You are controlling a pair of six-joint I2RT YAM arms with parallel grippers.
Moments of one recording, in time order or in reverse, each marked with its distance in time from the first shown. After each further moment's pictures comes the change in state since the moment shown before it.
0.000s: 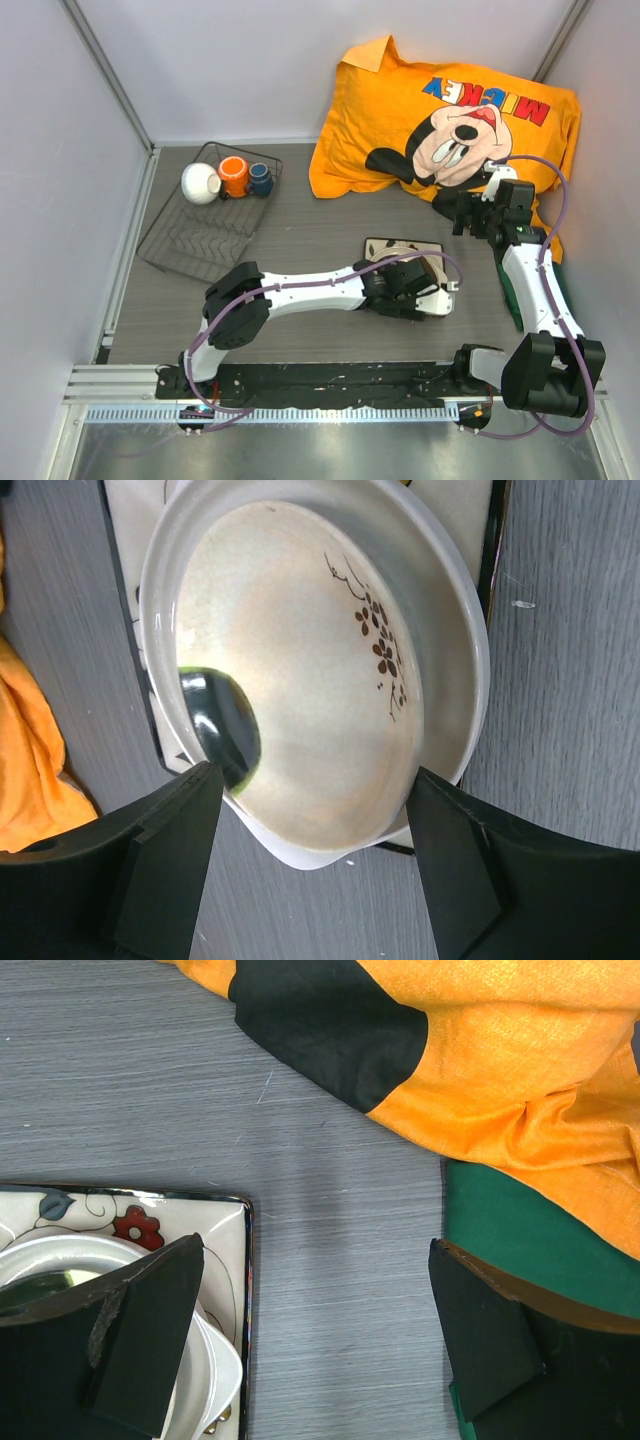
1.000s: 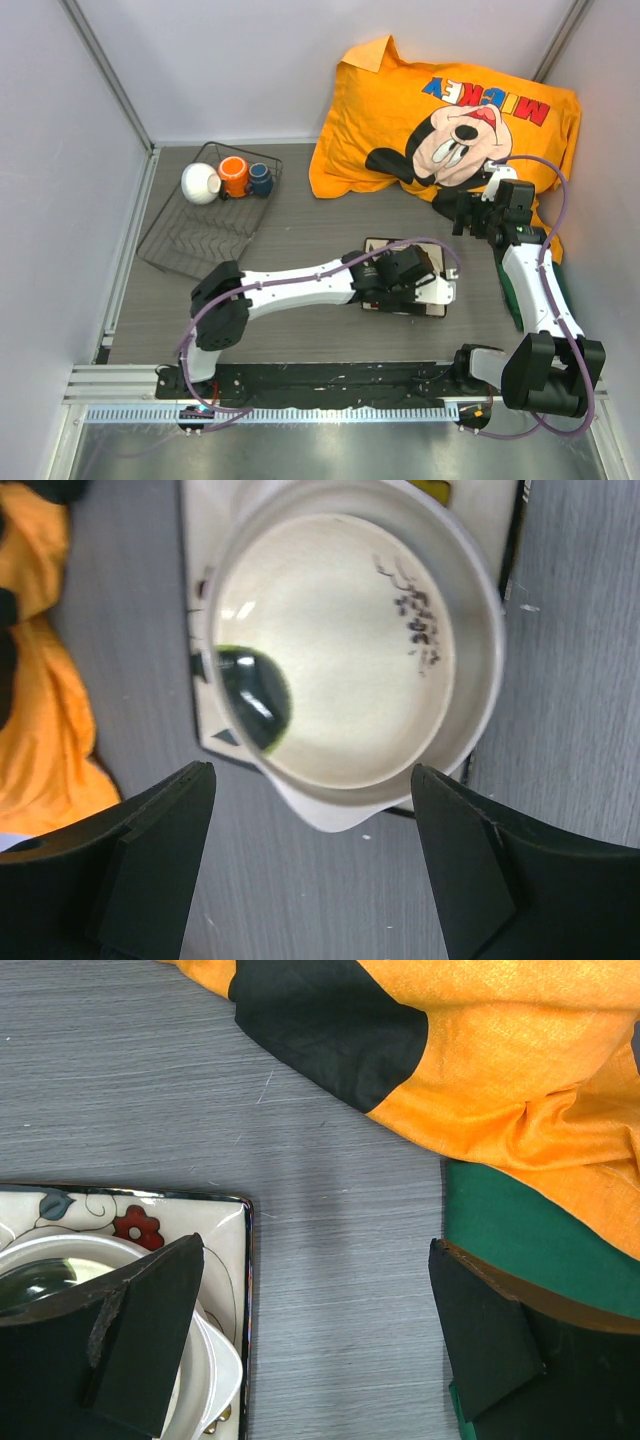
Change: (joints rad) left arm 0.021 -0.059 0.020 -0.042 0.027 -0.026; right arm 0.000 0.000 0.000 0.000 0.000 0.000
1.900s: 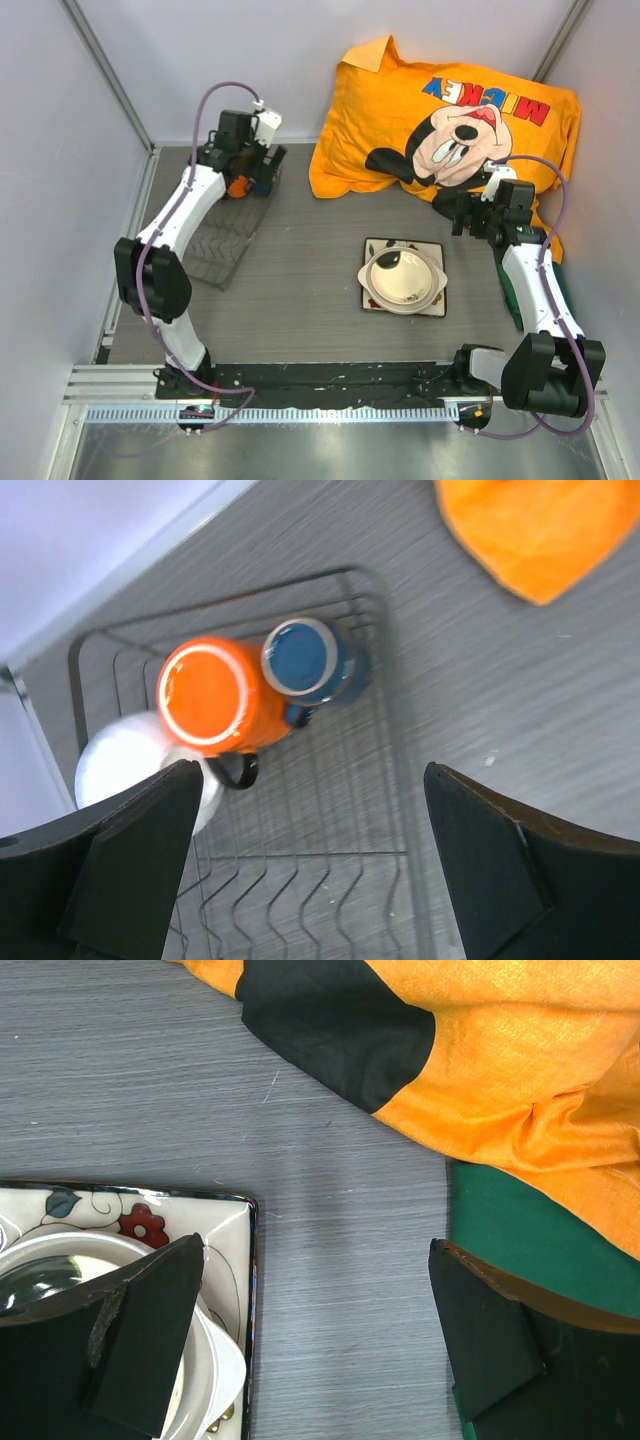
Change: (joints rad) left arm 0.908 -0.235 0.010 -0.011 0.114 -0.236; right arm 0.000 0.000 0.000 -0.001 -0.013 0.001
